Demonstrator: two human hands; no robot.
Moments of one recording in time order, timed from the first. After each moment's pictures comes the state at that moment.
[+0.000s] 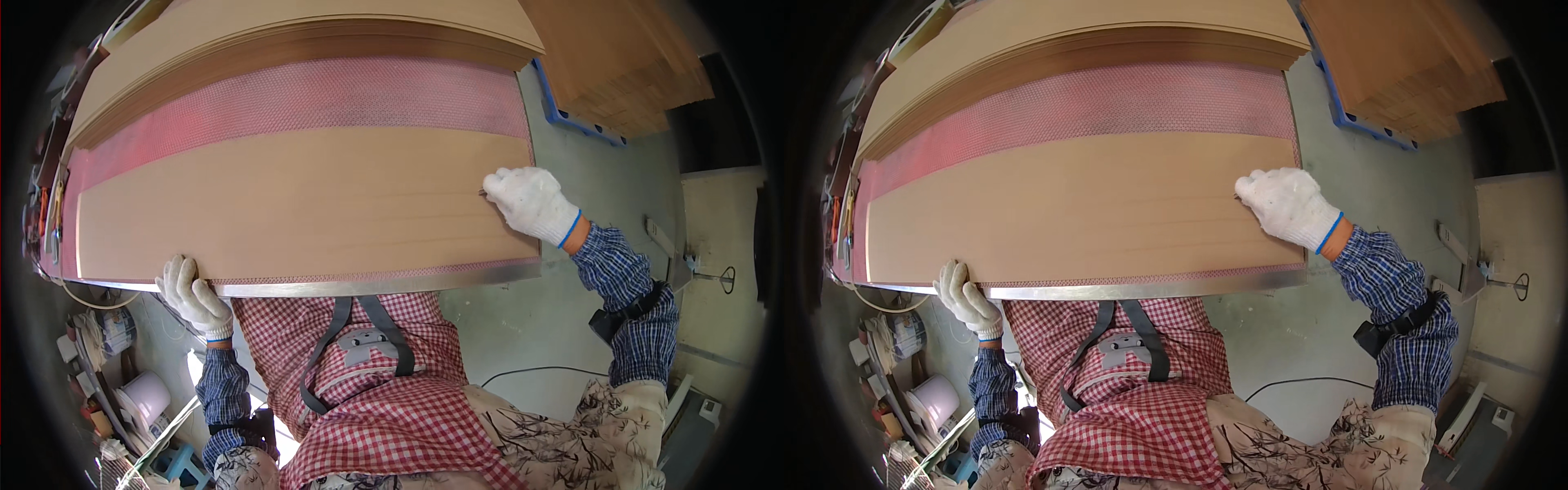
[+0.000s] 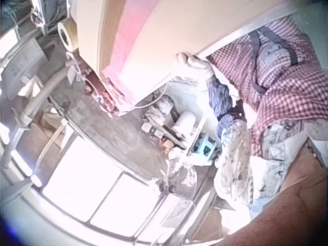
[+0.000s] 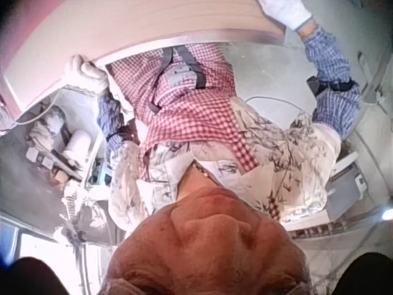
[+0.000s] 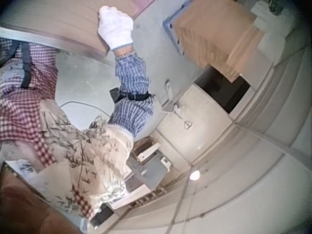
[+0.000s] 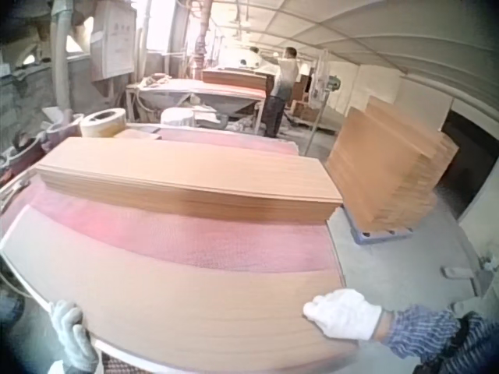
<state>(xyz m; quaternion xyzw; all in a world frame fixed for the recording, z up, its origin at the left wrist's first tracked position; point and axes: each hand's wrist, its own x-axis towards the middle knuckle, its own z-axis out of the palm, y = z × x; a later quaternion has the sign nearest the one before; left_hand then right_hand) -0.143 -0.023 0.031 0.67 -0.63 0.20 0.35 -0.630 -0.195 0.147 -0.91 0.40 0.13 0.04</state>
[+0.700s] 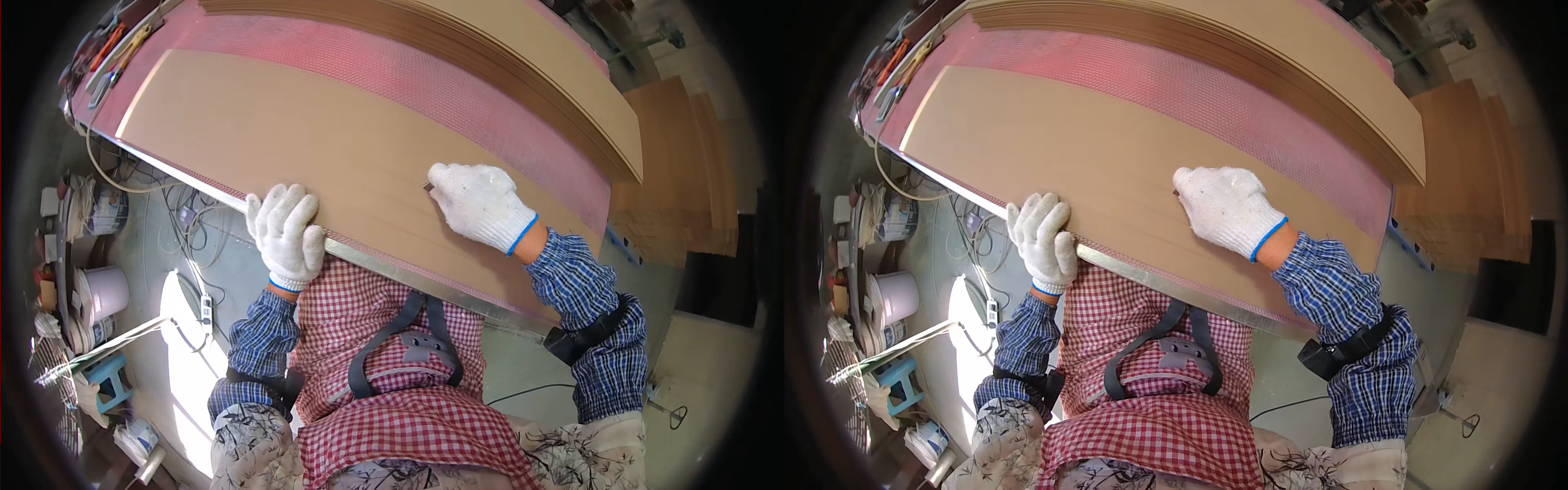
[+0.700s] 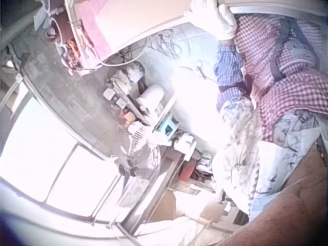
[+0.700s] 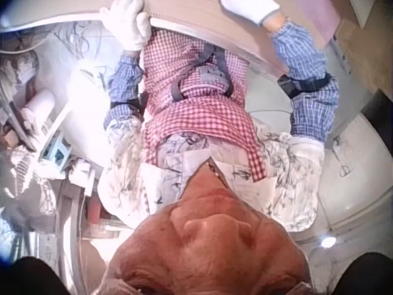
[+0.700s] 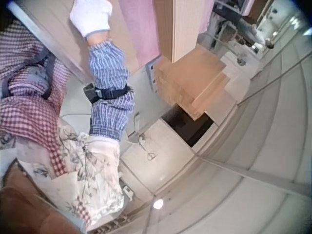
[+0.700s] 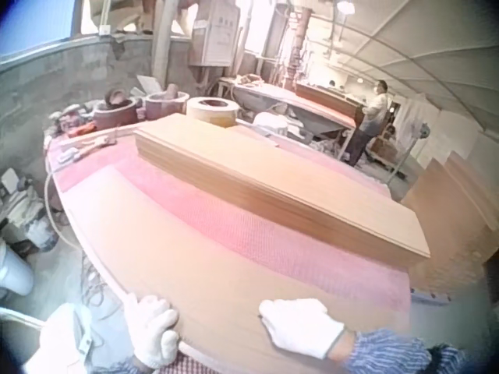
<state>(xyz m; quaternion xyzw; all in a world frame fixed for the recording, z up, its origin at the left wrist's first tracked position) -0.148 -0.026 0.046 0.70 -0.57 0.17 0.39 -0.356 -0.212 0.157 -0.97 0.23 0.07 0.05</state>
